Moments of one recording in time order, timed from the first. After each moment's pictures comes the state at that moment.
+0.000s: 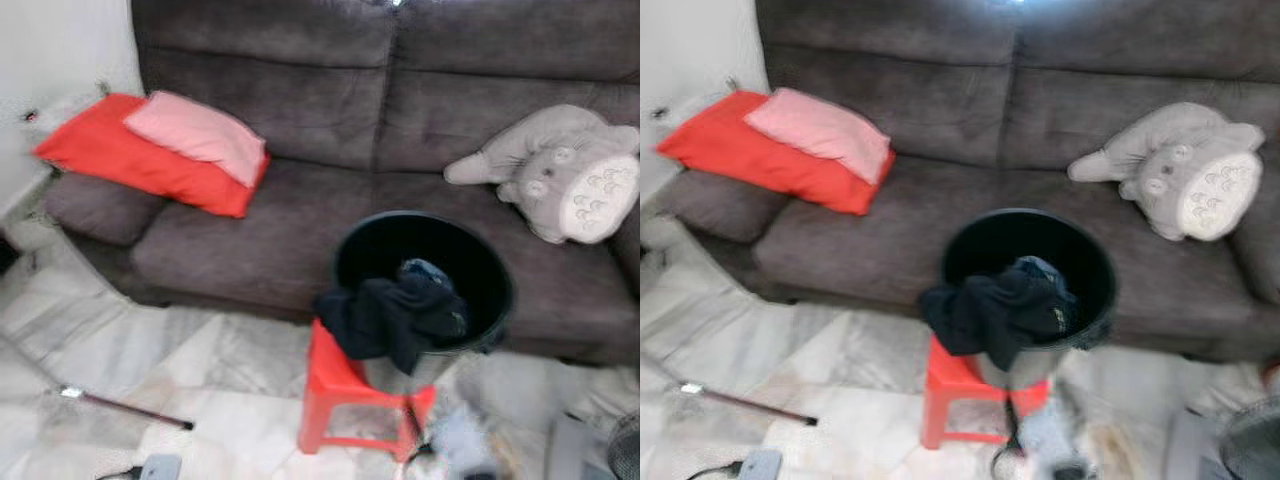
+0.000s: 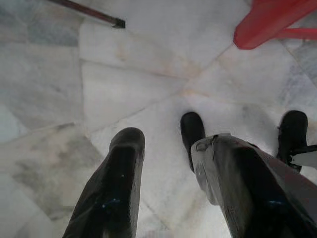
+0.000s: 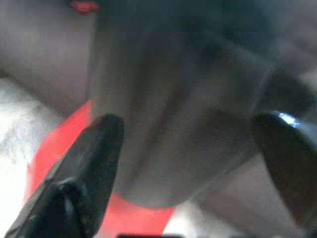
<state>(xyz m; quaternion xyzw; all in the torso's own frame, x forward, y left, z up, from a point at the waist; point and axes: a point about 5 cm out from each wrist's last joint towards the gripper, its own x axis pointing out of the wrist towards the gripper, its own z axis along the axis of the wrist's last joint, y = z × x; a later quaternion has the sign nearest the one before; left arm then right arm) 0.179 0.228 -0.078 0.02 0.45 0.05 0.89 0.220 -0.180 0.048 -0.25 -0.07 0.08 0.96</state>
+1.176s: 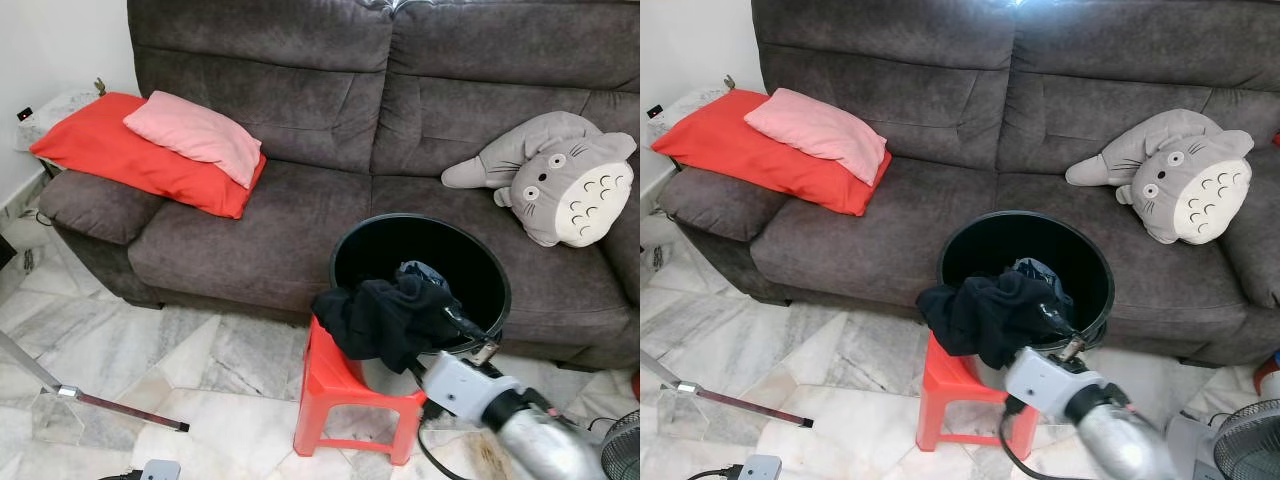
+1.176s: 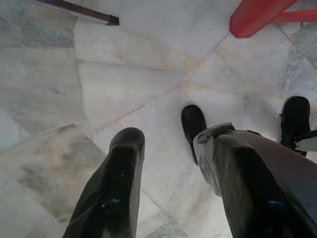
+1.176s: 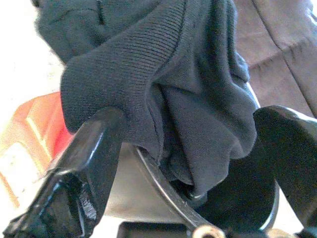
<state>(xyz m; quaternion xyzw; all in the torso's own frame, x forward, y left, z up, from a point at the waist) 0.174 0.233 -0.079 0.05 0.46 0.02 0.89 0.247 -0.174 0.110 -0.44 0.01 0.20 0.88</state>
